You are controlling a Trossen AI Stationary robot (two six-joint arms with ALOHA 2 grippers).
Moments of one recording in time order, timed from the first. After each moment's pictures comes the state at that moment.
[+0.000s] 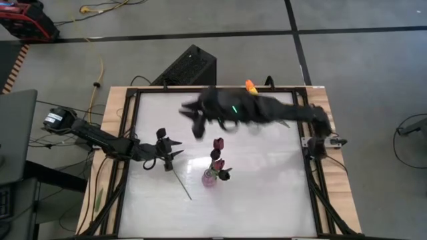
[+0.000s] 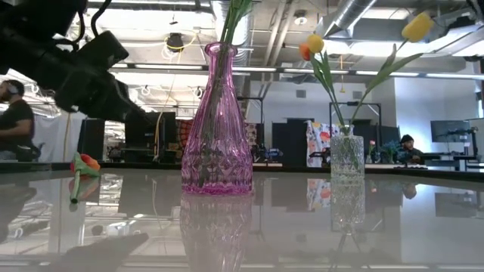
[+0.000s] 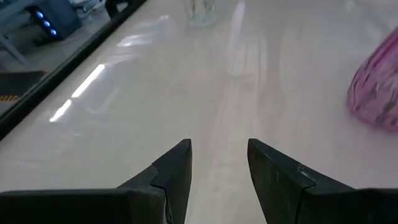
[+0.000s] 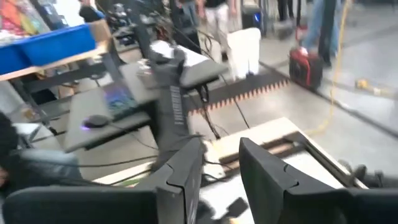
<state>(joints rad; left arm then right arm) -0.26 1.06 0.21 0.38 -0.56 -0.07 0.08 1.90 2.22 -0.49 0.28 0.27</state>
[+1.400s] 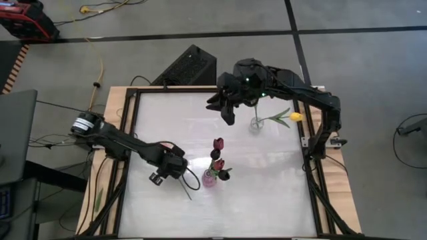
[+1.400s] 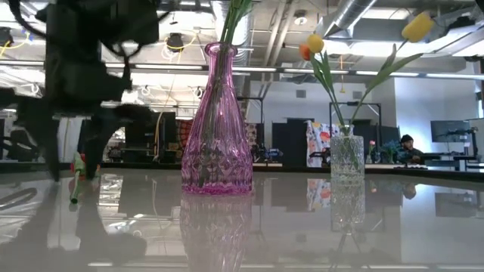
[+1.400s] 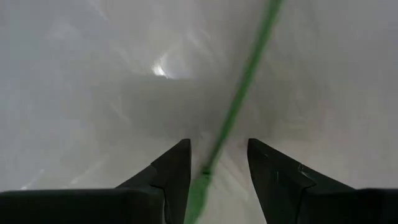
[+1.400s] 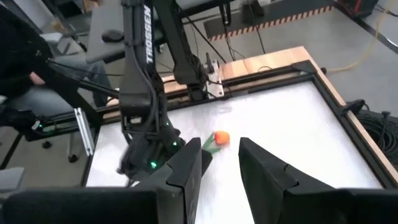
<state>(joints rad) -0.27 1.56 0.81 -0.67 -0.04 0.35 -0.15 1.77 2.22 -0.92 -0.16 0.15</state>
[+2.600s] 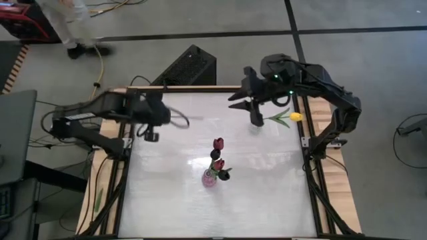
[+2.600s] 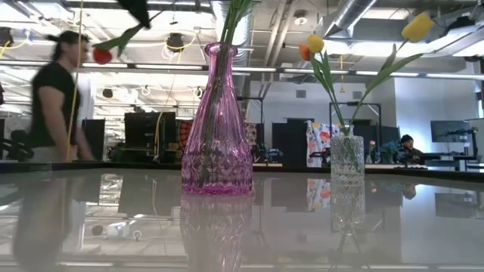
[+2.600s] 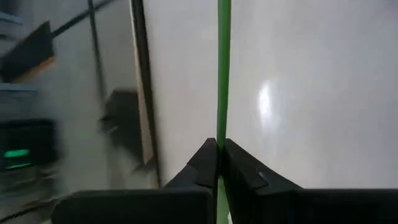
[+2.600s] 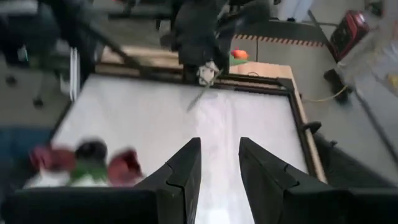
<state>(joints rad) 0.04 1.25 1.53 -1.34 -0.42 0.33 -0.14 1.63 2.22 -1.11 -0.12 -0.17</state>
